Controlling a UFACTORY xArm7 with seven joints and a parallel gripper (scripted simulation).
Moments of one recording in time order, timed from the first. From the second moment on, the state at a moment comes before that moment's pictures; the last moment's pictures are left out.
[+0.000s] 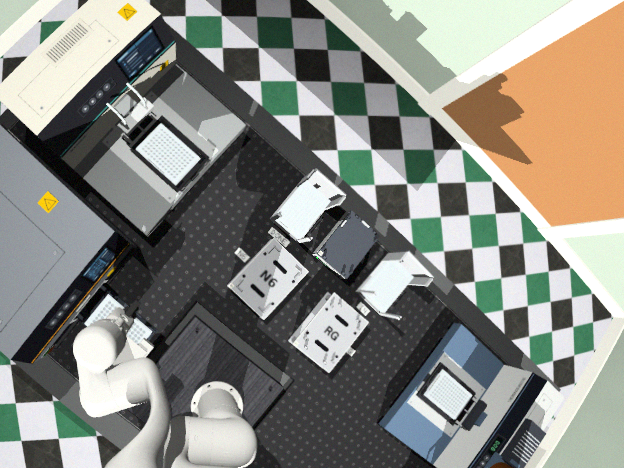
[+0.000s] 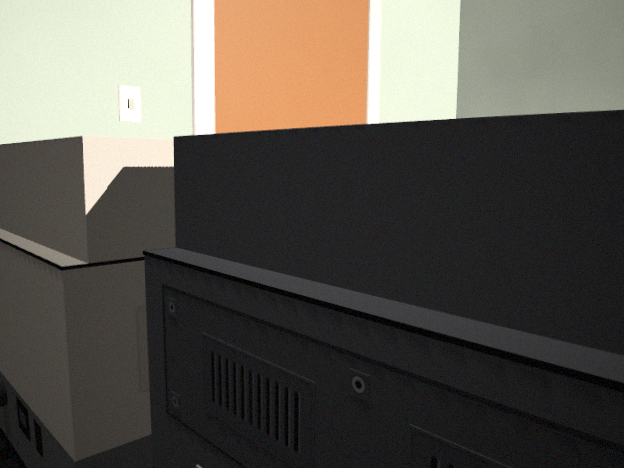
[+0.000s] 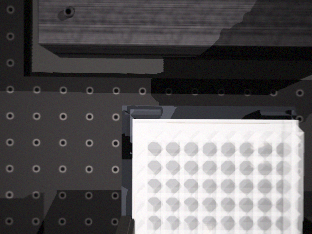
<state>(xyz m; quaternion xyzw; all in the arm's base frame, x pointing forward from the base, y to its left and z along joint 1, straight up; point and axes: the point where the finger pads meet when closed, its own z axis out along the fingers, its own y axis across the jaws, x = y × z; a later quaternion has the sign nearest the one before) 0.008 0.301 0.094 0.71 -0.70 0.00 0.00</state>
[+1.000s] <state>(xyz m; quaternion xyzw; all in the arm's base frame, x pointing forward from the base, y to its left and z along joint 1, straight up) 0.008 0.301 0.085 0.71 -0.70 0.00 0.00</state>
